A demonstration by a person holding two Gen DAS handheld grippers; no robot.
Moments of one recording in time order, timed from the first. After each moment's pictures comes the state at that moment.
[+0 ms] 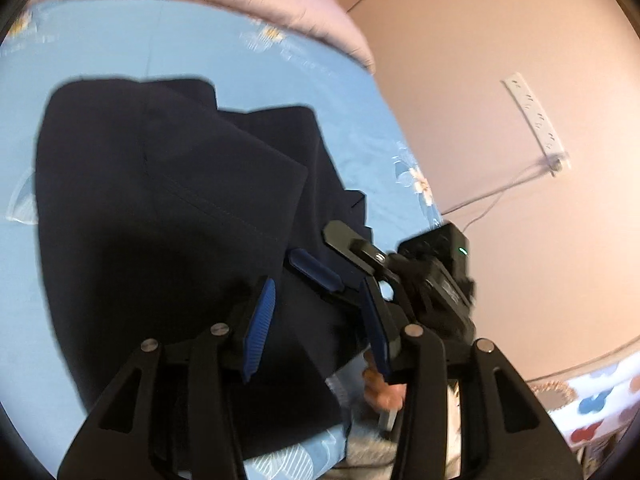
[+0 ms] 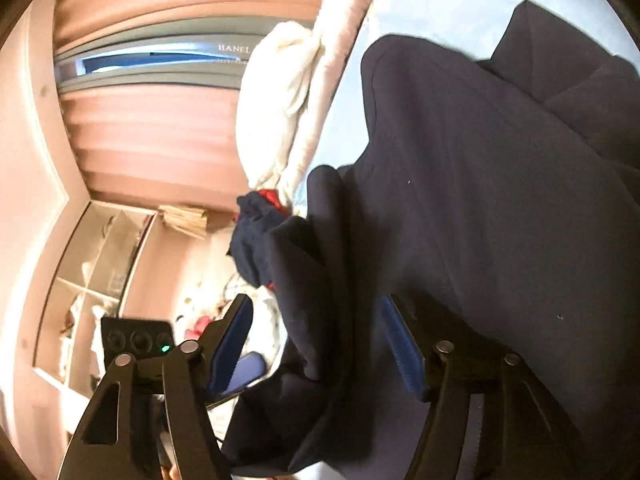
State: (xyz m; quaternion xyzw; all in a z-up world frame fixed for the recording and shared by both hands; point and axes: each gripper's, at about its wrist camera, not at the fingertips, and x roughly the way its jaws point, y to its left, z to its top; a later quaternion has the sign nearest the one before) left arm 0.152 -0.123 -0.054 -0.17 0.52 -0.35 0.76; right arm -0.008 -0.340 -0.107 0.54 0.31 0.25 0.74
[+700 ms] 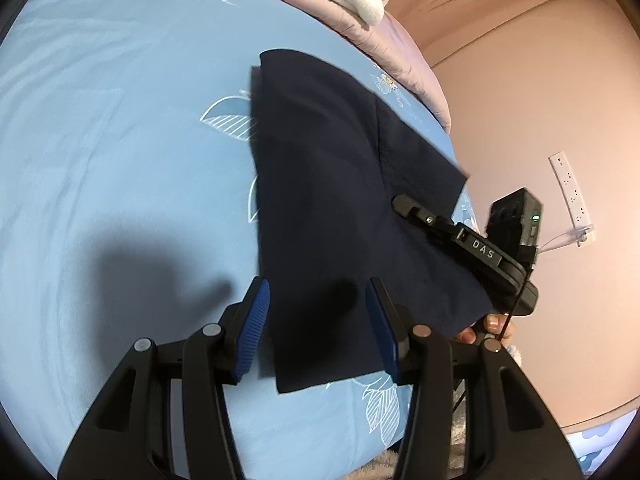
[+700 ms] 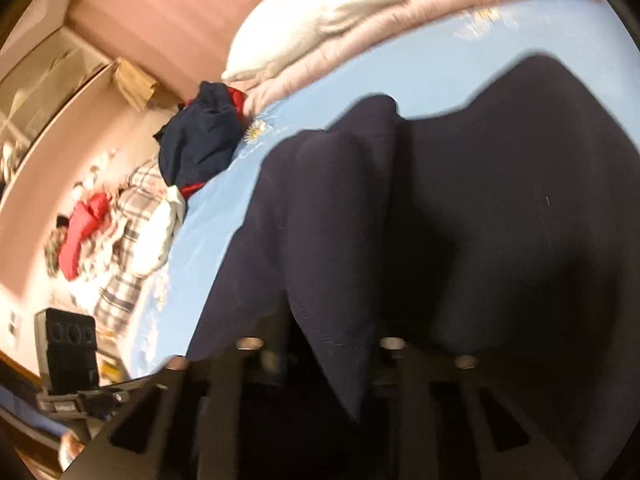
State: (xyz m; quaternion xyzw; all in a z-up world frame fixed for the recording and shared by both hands) left arm 0.088 0.030 -0.106 -0.26 0.51 -0.22 0.79; right arm 0.048 -0.233 -0.062 0.23 0.40 0.20 0.86
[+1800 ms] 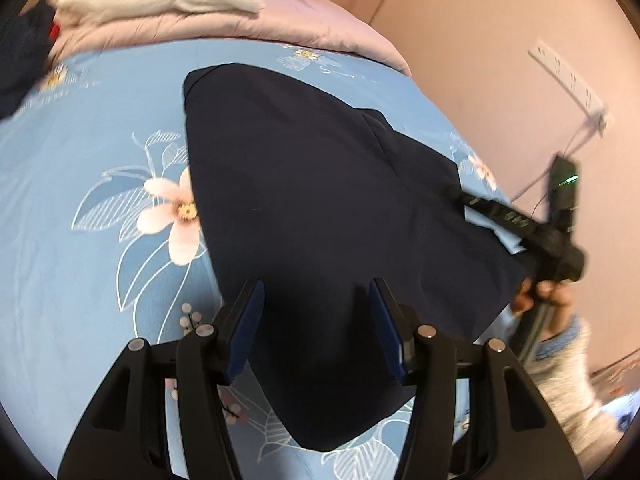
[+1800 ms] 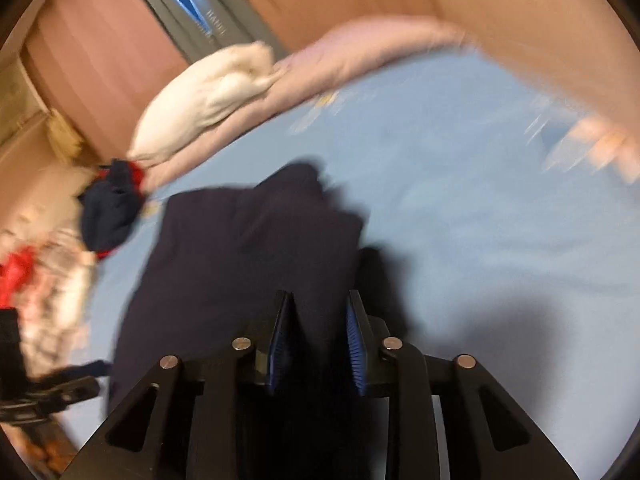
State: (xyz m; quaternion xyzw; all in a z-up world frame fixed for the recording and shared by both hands) left arm 0.116 -0.123 -0.082 -0.04 0.47 -0.27 0.84; right arm -0.007 -0.380 -0.046 0.17 0.33 -0.03 0.93
